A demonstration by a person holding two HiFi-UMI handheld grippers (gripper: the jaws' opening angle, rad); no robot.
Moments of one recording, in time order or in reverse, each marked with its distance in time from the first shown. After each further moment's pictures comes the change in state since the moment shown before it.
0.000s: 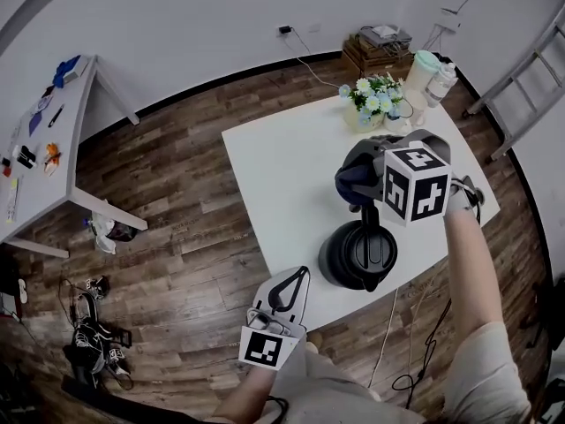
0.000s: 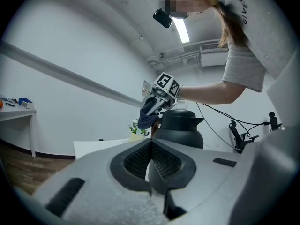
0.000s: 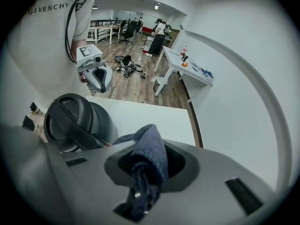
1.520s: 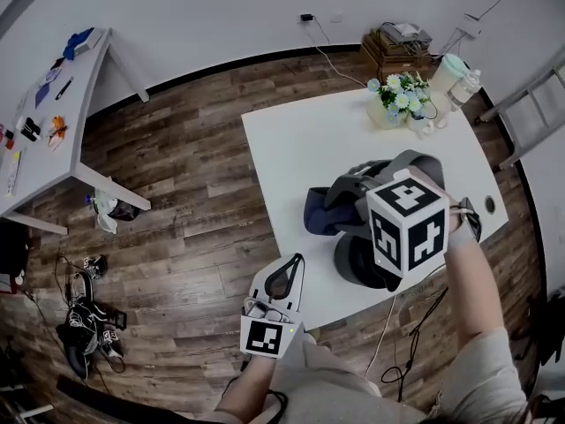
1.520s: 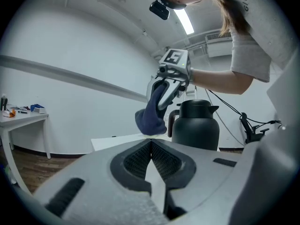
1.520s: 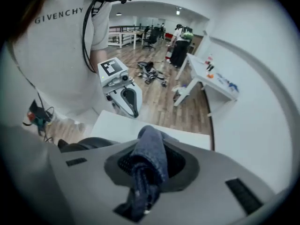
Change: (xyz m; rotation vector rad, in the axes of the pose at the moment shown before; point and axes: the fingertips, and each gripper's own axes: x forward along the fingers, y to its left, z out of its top) left arm -0.017 0.056 -0.014 0.045 0.021 0.127; right arm 0.023 0.052 0.105 -0.188 -0.087 0.220
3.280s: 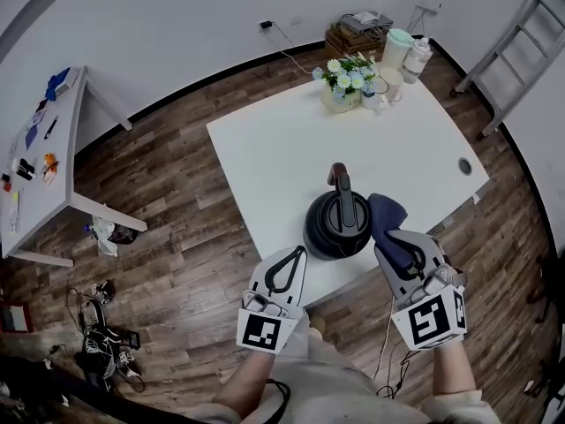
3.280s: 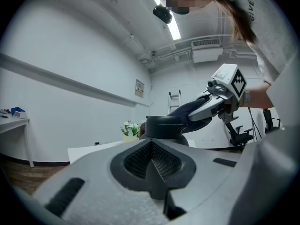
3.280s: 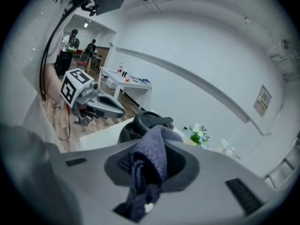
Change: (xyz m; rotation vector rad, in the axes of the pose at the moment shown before) left arm 0.004 -0.090 0.041 0.036 -0.017 -0.183; right arm -0.104 0.154 -0.061 0.815 -0.059 -0.856
